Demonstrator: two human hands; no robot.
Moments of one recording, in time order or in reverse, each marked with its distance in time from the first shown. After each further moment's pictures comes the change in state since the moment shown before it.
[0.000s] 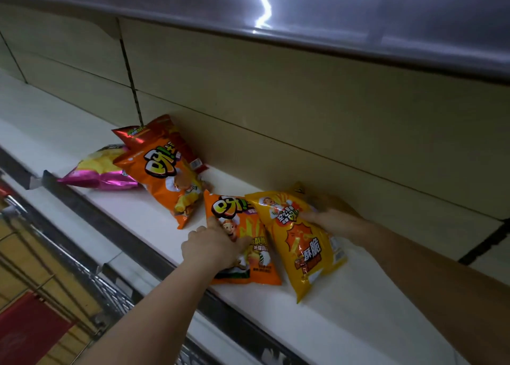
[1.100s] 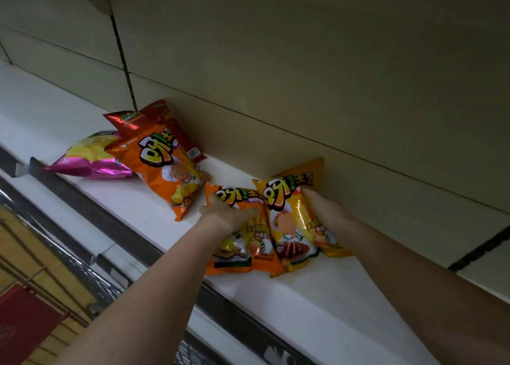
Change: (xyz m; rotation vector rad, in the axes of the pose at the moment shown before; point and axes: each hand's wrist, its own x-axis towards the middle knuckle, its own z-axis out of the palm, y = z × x) left_hand 0.035 0.015 -0.008 -0.651 -0.114 -0.074; right_hand 0.035 0.003 0.025 0.290 0.187 0.214
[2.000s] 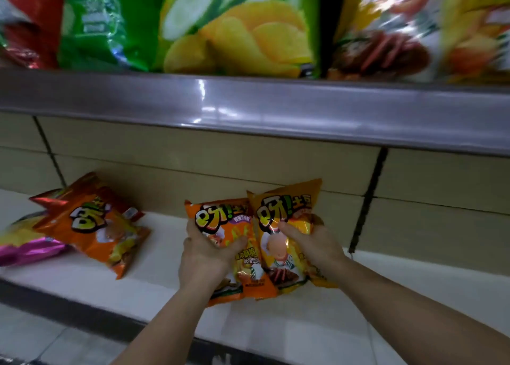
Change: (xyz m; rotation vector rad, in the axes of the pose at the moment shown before) left_hand -0.115 0.031 0.054 -0.093 0.124 0.452; right_hand -0.095 0.085 -0.085 0.156 0.380 -0.309
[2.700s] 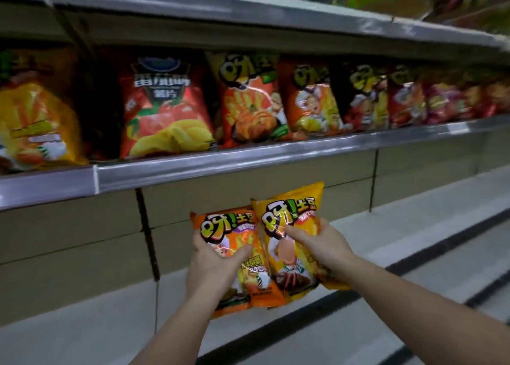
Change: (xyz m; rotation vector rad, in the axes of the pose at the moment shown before) left_hand -0.282 0.174 0.189 -0.084 -0.534 0.366; right_hand -0.250 0.101 -0.355 0.061 0.571 0.197
